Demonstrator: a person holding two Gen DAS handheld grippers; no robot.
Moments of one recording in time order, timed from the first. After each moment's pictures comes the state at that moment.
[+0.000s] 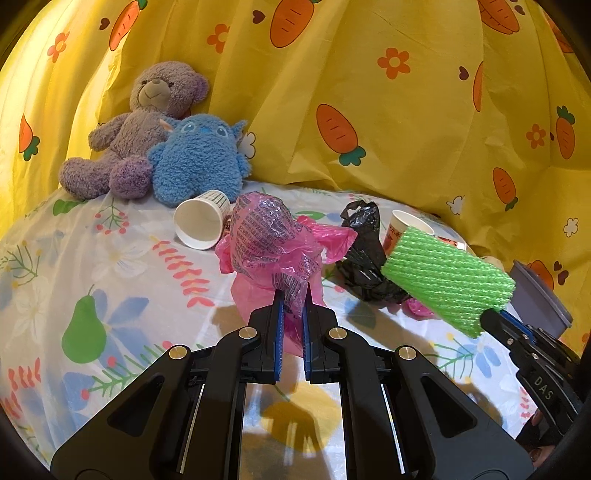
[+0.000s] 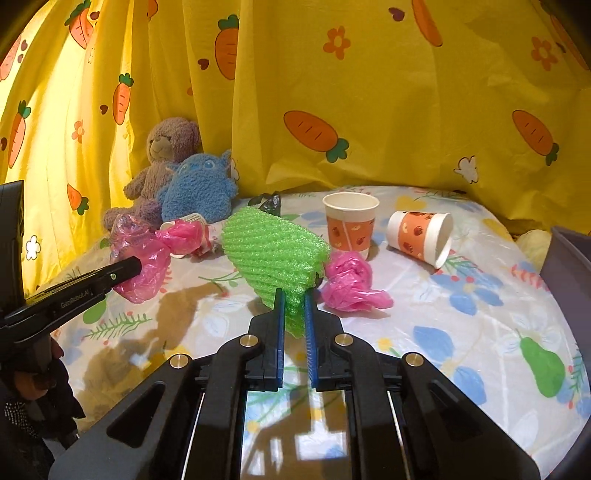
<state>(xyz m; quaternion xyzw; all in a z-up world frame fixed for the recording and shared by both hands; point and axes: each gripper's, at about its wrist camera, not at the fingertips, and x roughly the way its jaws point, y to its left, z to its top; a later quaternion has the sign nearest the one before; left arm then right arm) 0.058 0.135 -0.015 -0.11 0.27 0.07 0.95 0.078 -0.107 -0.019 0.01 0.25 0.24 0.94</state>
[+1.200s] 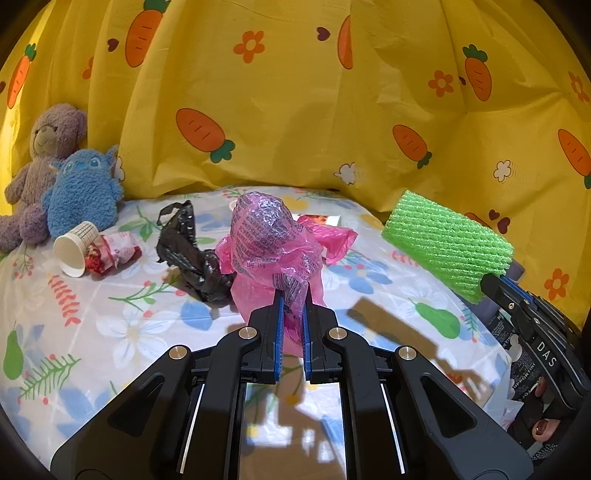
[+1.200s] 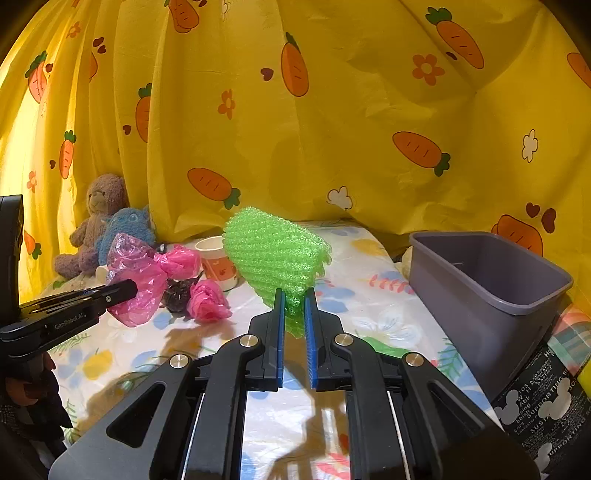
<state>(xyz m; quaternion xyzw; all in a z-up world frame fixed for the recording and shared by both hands) 0.081 -0.020 0.007 -0.04 0.27 -0.07 0.96 0.051 -0.249 -0.003 0.04 0.19 0.11 0.98</state>
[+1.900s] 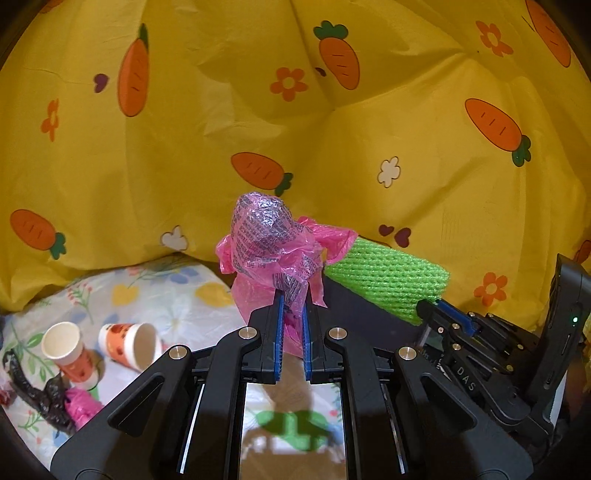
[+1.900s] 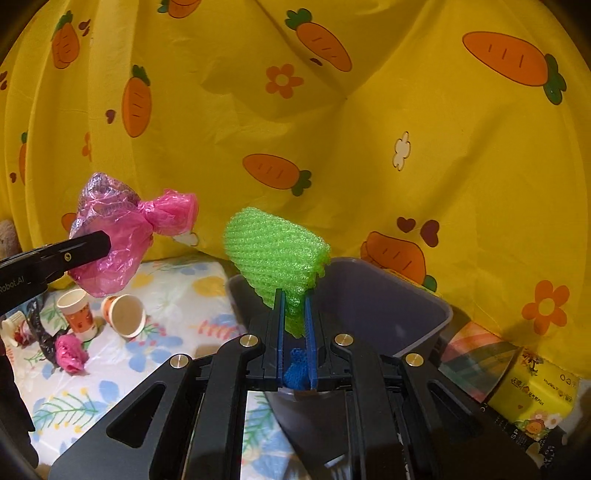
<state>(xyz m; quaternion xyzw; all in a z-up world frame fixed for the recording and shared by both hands) 0.158 -0.229 0.072 0.02 0.21 -0.28 0.94 0.094 -0.399 0.015 0.06 0.18 -0.09 0.98</state>
